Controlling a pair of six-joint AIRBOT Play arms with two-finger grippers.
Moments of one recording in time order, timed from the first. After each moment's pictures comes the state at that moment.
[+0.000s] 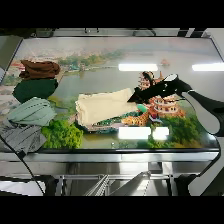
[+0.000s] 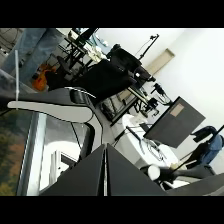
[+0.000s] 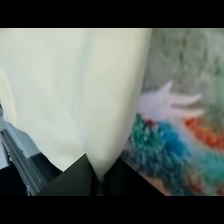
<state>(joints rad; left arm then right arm) 0.14 -1.63 2.00 -0.18 -1.82 -1.14 0.07 -1.94 1.46 -0.52 1.26 1.12</state>
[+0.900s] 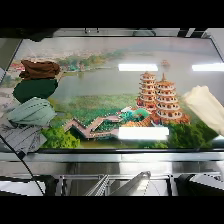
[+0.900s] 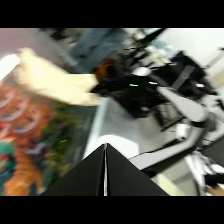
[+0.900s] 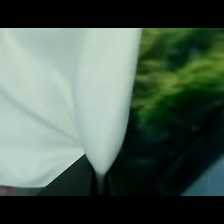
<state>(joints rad) 0.12 -1.63 2.00 0.17 -1.69 -1.17 -1.18 -1.34 0.93 -1.13 0.98 1.35</state>
